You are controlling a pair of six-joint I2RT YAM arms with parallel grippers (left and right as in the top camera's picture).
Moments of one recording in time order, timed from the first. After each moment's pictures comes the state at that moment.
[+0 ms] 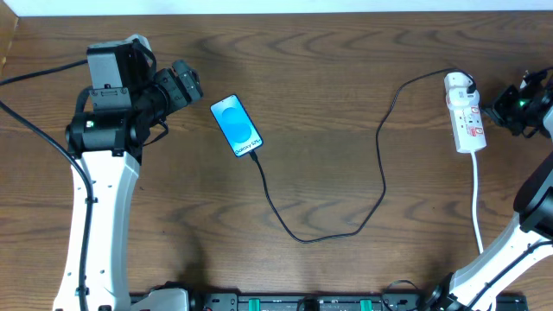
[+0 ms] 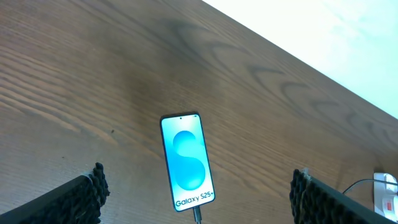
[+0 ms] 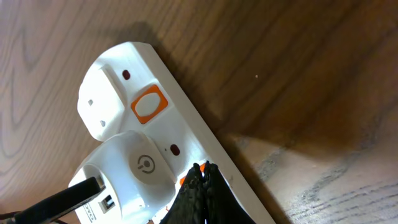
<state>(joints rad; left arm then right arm) 0.05 1.39 1.37 -0.76 0.17 -0.43 -0.52 2.15 1.53 -0.55 -0.49 0.30</state>
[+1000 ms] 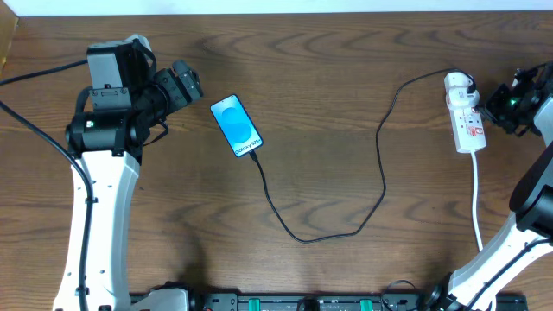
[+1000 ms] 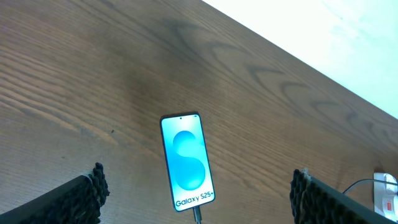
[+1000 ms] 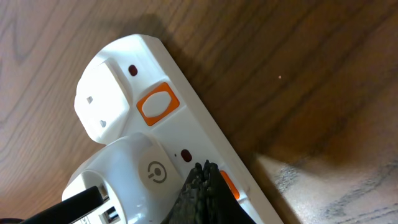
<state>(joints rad) 0.05 1.39 1.37 -0.76 0.17 -0.43 -0.48 2.15 1.50 -0.50 -0.45 0.30</state>
